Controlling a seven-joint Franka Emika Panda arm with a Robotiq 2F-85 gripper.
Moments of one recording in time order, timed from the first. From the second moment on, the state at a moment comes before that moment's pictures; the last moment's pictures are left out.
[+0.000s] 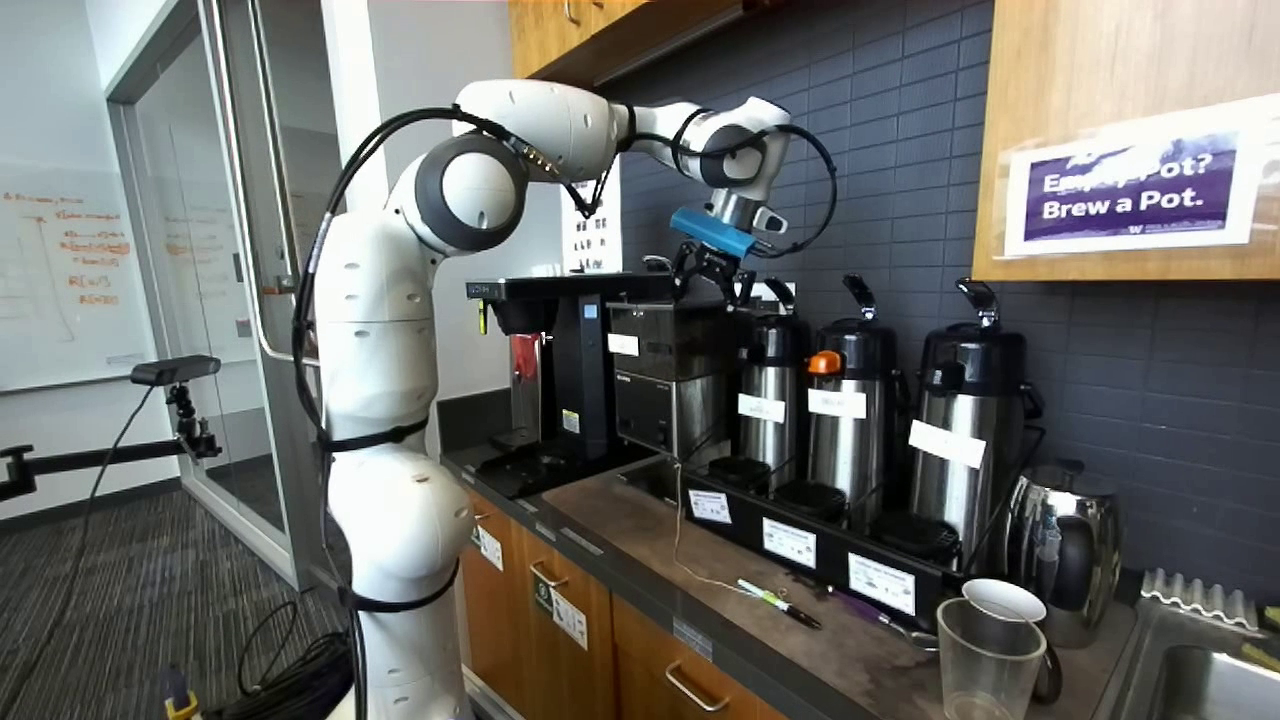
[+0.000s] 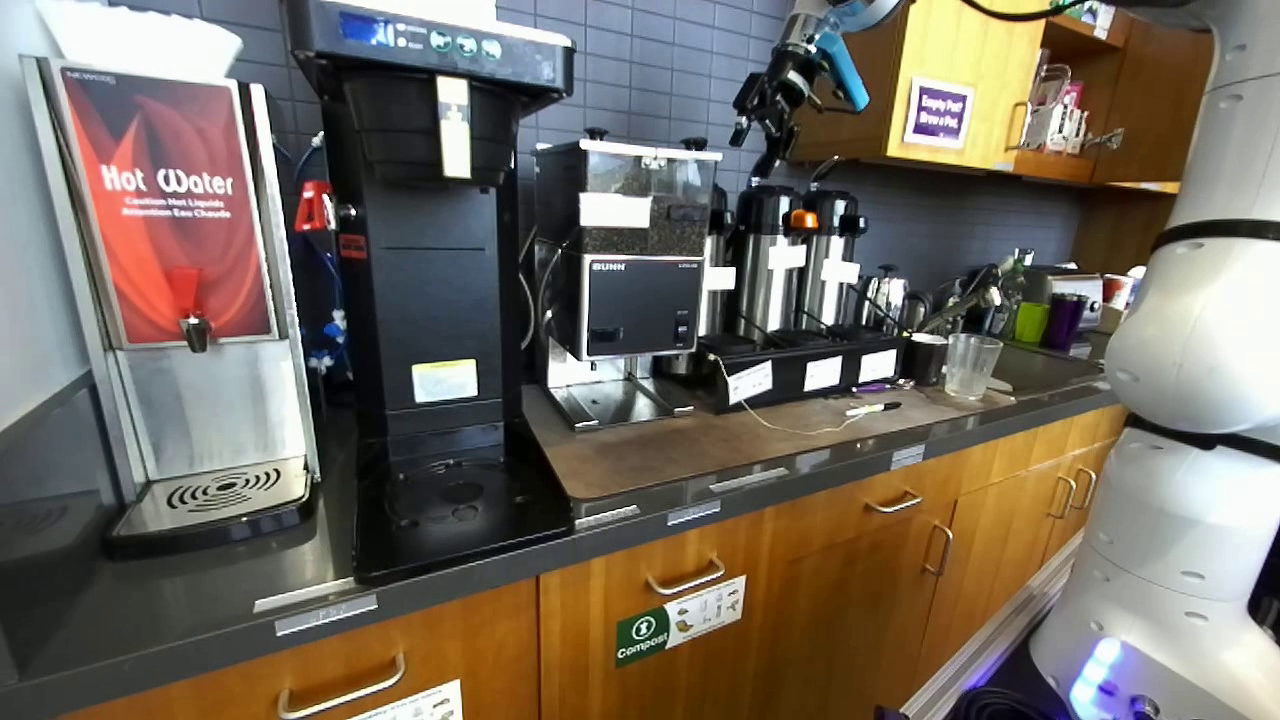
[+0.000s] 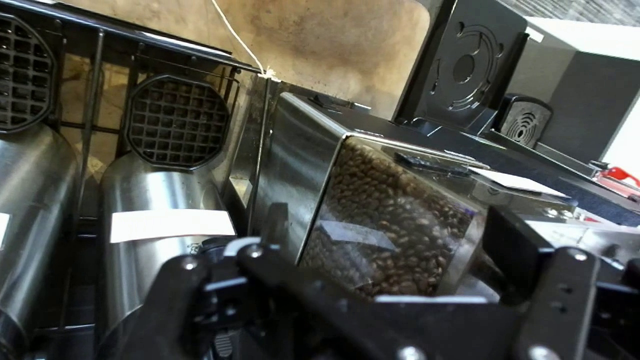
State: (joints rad) arm -0.12 0.04 -0.15 -1.49 0.46 1.50 -0.38
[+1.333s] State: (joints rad) arm -0.18 0.11 -0.13 -1.46 0.69 1.41 -0.47
